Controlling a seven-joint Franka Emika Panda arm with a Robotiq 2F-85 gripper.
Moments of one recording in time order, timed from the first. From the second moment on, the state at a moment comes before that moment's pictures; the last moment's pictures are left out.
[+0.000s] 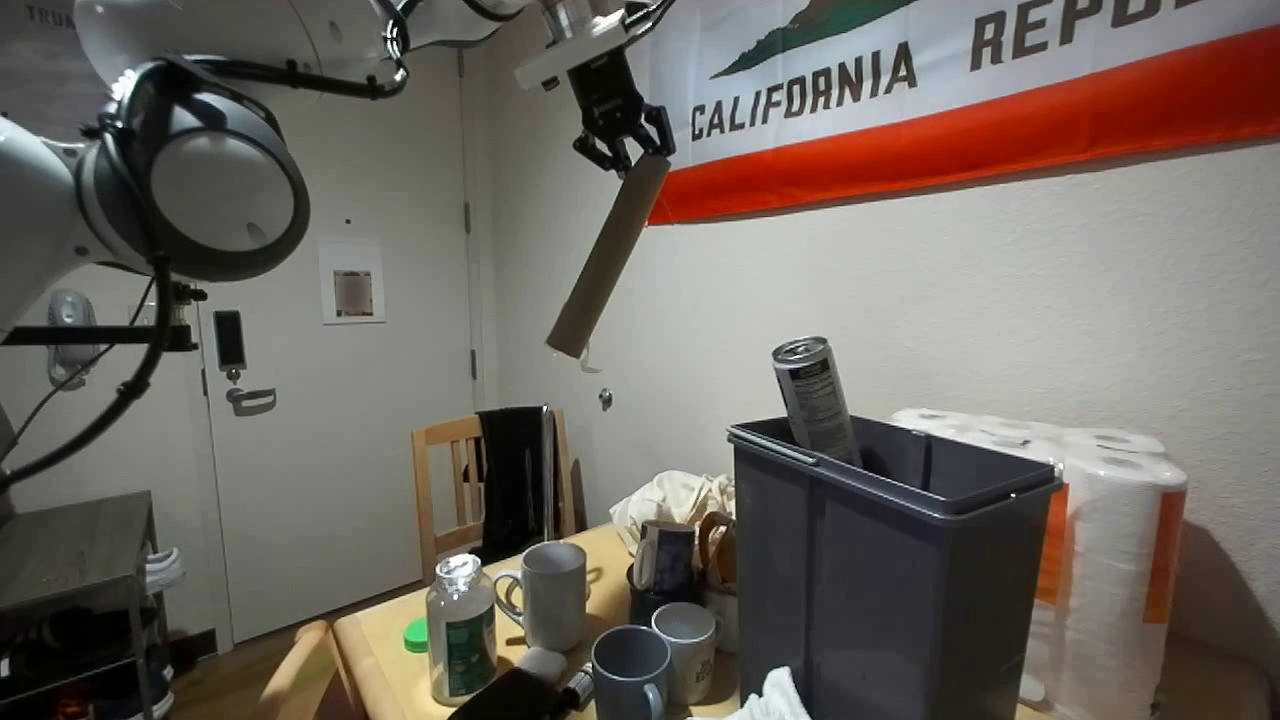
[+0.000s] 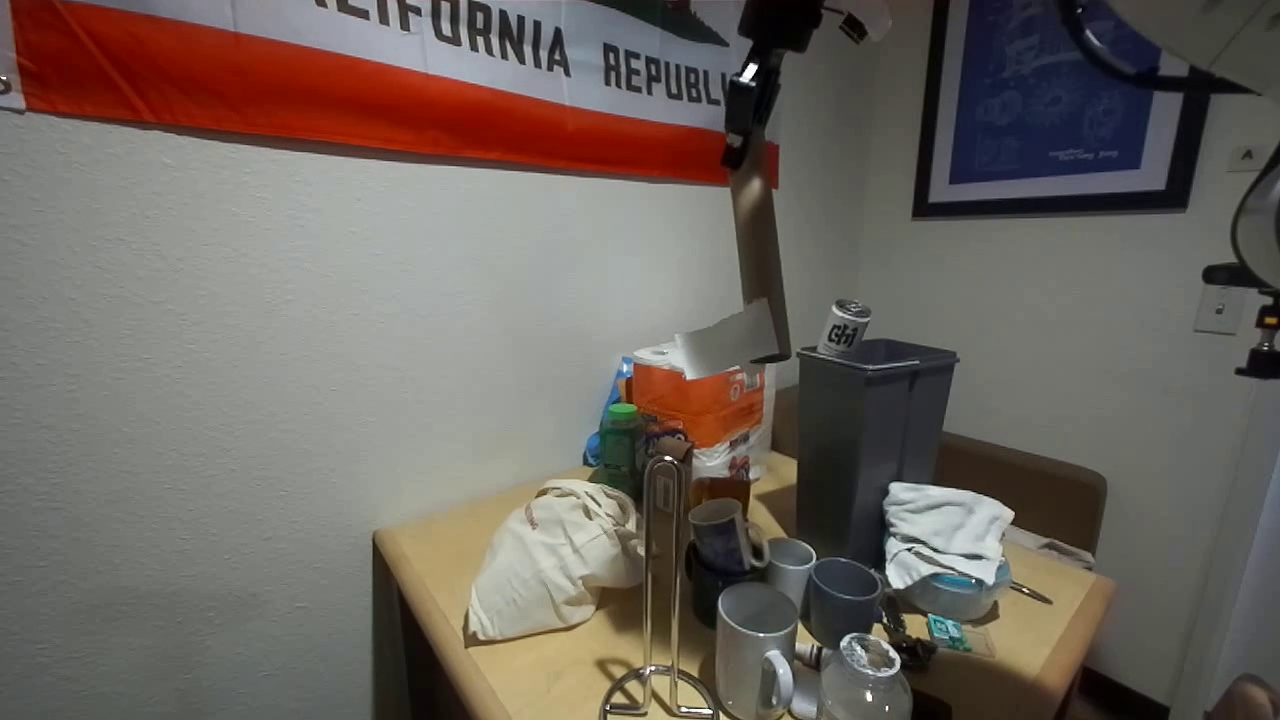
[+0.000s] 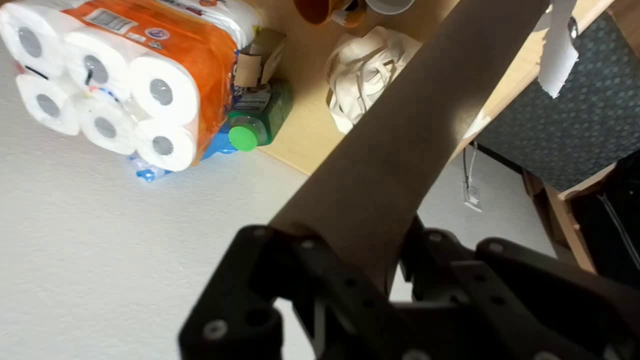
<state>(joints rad) 0.18 0.60 0.03 -0.38 -0.13 1.40 -0.39</state>
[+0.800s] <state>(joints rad) 0.23 0.66 0.09 -0.37 -0.06 1.49 -0.39</state>
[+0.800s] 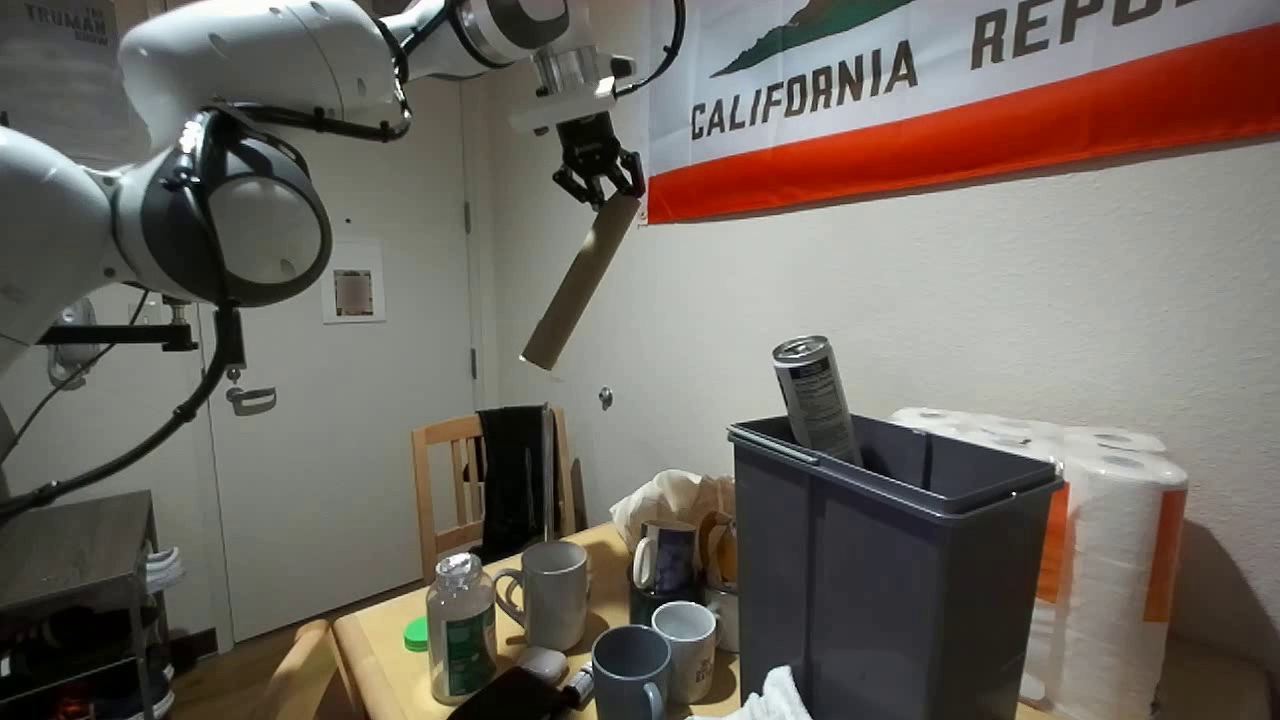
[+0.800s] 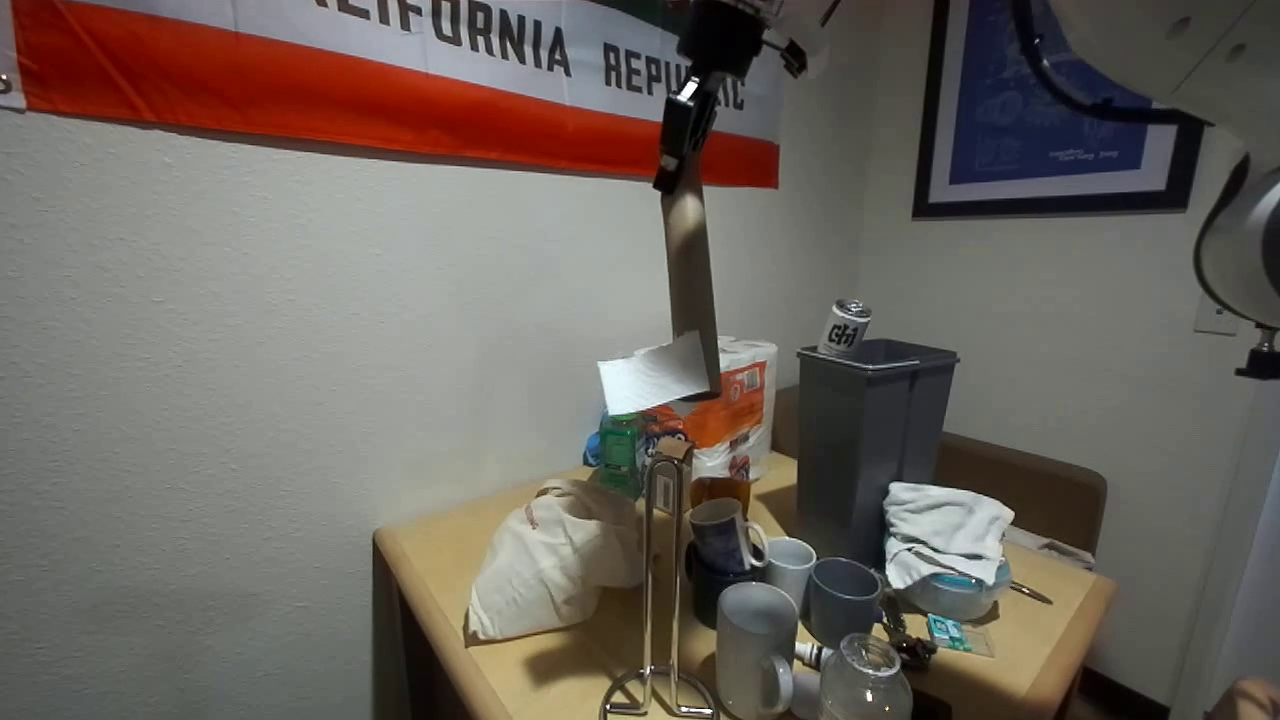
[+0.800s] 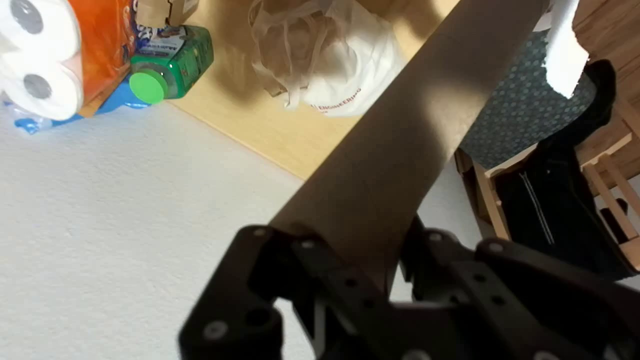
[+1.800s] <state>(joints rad) 0.25 0.76 0.06 -0.37 -0.09 1.63 -0.39</state>
